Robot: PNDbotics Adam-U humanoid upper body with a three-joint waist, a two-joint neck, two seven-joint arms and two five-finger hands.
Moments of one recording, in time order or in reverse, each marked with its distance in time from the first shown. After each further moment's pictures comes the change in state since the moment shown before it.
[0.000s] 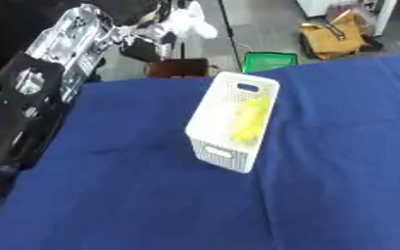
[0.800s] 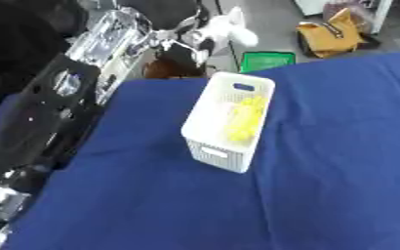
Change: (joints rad) left arm -0.031 -0.106 -0.047 0.038 0.034 -0.025 -0.005; right arm -0.001 0.001 0.005 0.000 0.000 0.000 0.000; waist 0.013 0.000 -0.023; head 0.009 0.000
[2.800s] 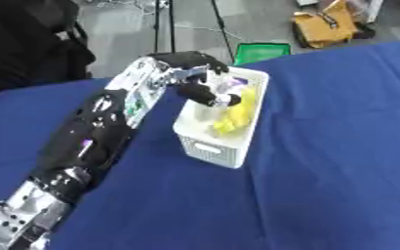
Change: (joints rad) left arm 0.008 -0.106 0.051 0.283 0.307 -0.013 -0.153; right arm -0.026 0.008 0.001 0.000 -0.006 -0.001 0.001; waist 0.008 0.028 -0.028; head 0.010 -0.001
